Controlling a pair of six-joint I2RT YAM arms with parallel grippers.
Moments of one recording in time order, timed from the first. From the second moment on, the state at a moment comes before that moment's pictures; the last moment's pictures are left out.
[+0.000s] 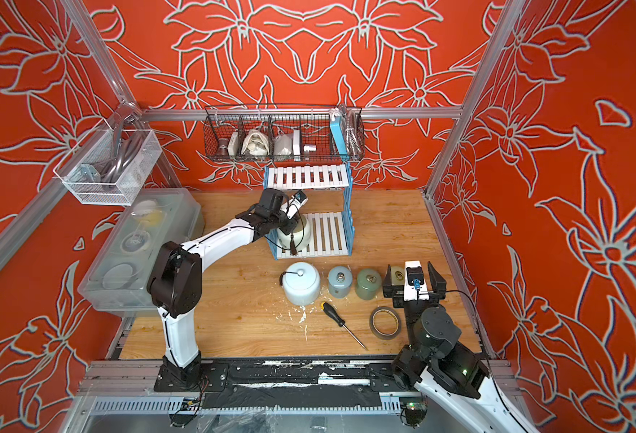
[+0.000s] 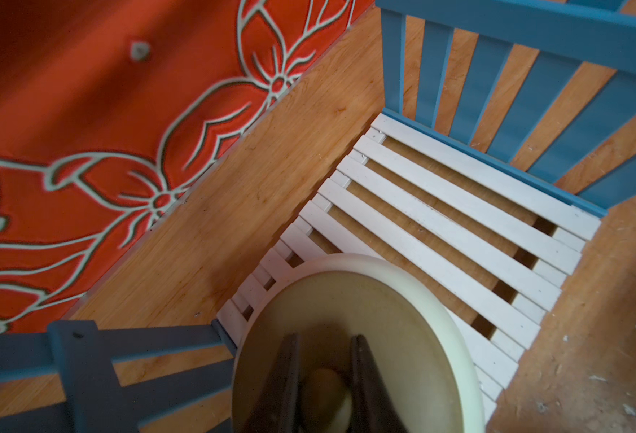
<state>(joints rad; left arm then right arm) -0.44 1.94 1.52 -0.24 0.07 0.36 0.82 0.14 0.51 -0.40 0.87 -0.23</state>
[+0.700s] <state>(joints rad) -0.45 1.92 1.61 -0.42 0.16 0.38 0.80 0.14 0.51 -0.39 0.85 -0.23</state>
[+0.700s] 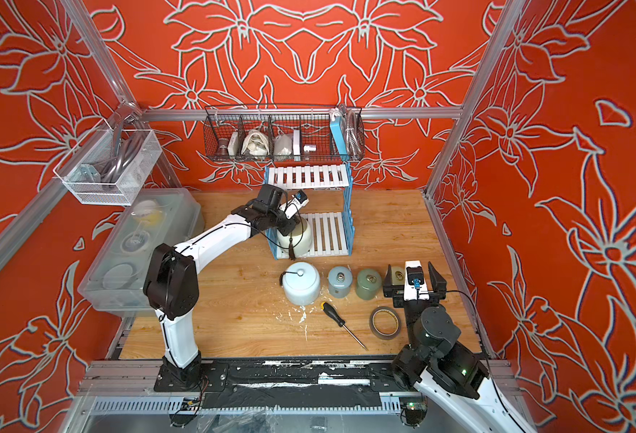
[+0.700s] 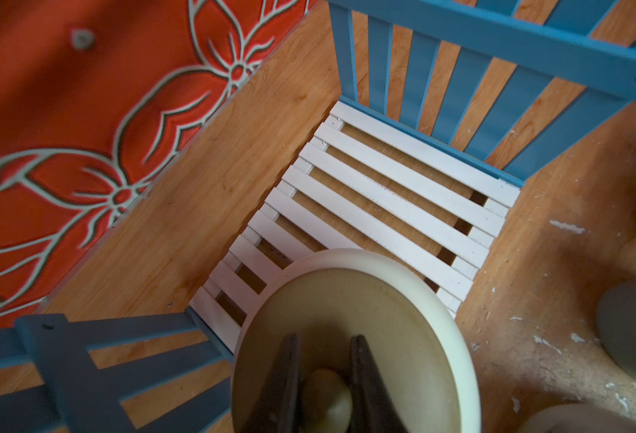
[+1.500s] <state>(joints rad) -0.47 1.75 1.71 -0.53 0.25 0.36 0.79 0.14 0.51 -0.40 0.85 -0.23</state>
